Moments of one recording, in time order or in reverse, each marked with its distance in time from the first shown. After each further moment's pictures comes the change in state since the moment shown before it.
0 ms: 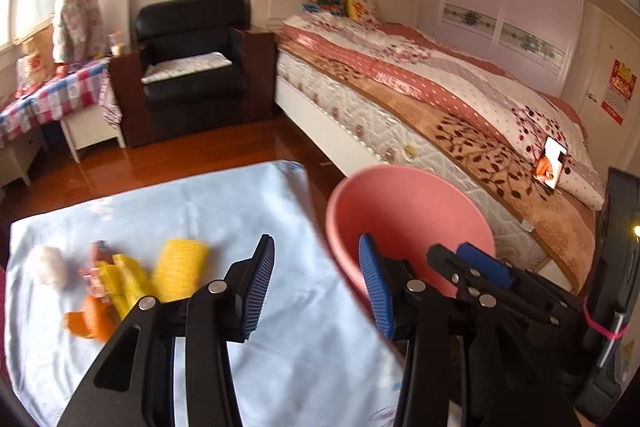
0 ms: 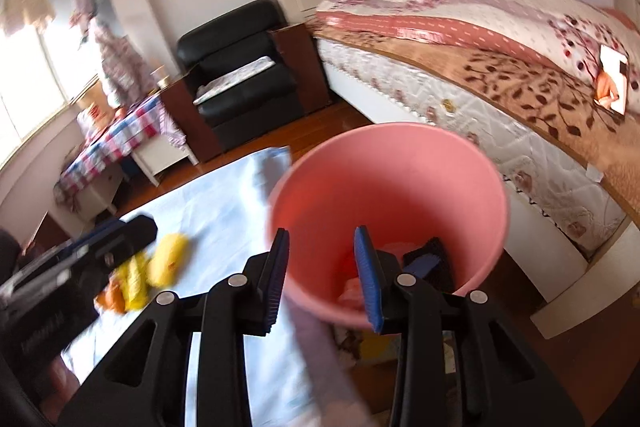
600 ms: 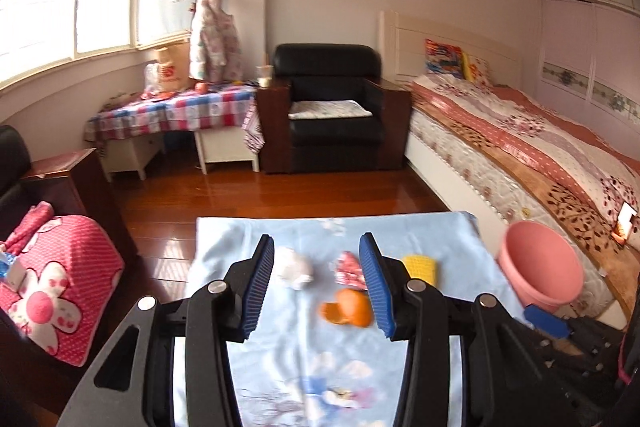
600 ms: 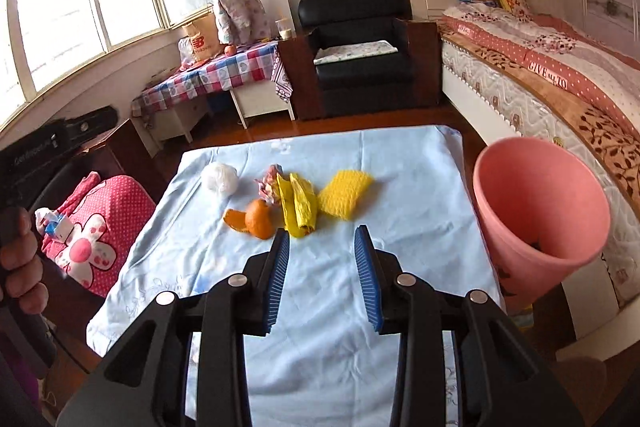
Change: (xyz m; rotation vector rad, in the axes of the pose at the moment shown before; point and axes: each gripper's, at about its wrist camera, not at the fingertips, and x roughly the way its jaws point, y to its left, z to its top) left arm -0.188 0.195 -0.033 -0.142 -0.184 0.375; right arm -0.055 0.162 -0.056 -0.299 0.053 0.222
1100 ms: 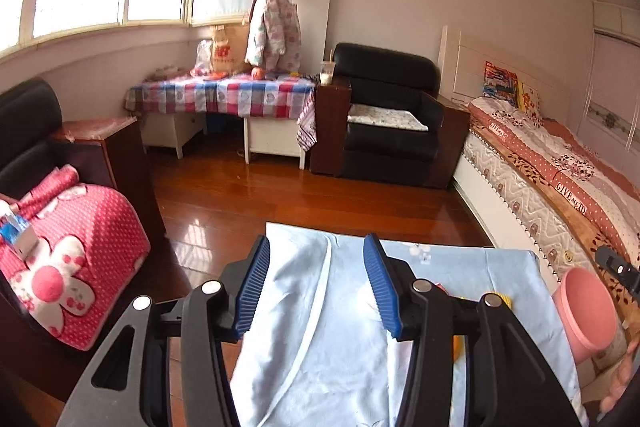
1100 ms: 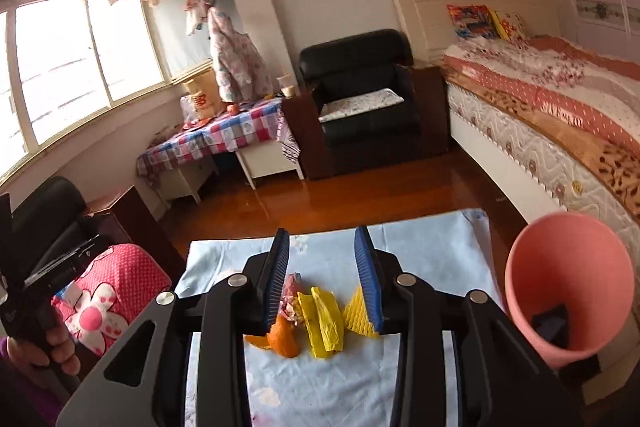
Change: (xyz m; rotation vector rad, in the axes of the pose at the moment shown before) left arm 0.057 0.124 0.011 -0.168 0.031 0.084; right arm 0.038 0.007 0.087 0.088 -0.160 0.034
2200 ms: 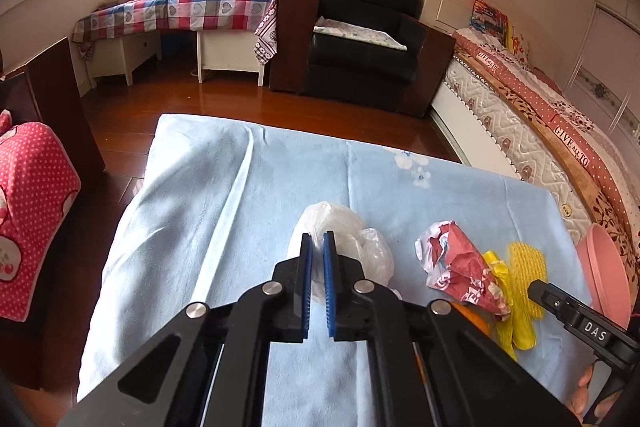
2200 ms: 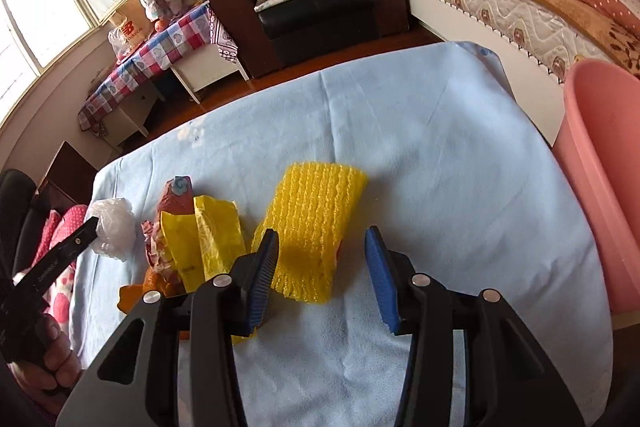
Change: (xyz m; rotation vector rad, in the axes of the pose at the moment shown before) left arm 0.172 -0.057 -0.077 0.000 0.255 -0.112; right arm 0.147 -0.056 -0.085 0.120 0.374 -0.139
